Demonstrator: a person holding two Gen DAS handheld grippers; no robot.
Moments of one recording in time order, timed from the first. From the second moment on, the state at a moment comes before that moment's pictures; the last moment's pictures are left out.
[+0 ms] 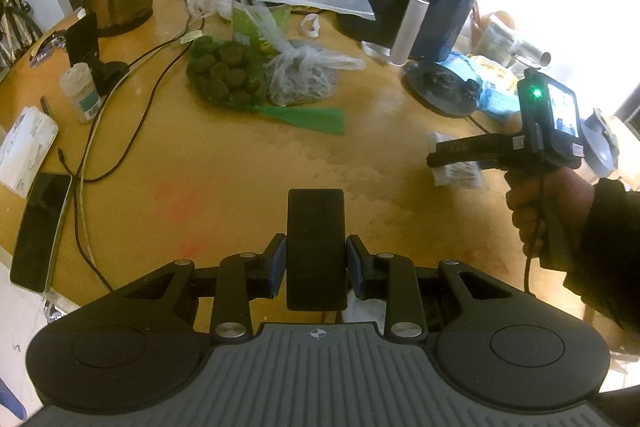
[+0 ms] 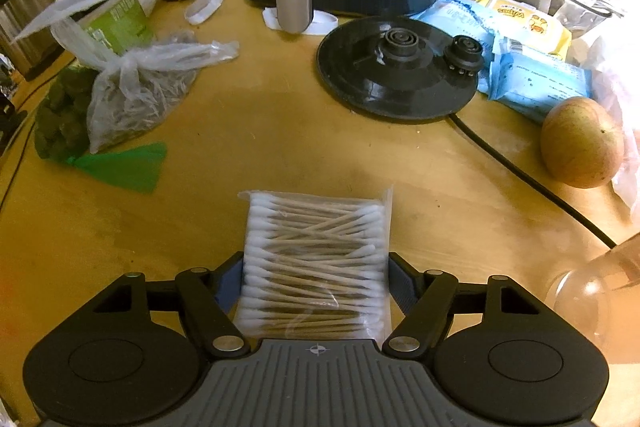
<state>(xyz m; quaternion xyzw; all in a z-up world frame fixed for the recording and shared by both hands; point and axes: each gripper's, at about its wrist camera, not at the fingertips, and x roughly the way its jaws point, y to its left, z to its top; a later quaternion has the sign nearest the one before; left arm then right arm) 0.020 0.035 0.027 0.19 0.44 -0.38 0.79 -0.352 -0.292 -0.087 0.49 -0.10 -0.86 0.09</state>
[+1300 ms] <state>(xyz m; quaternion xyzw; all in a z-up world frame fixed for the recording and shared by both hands) 0.012 -0.005 0.047 0.23 0.37 -0.48 0.77 -0.260 -0.259 0.011 0.40 -0.16 -0.90 0.03</state>
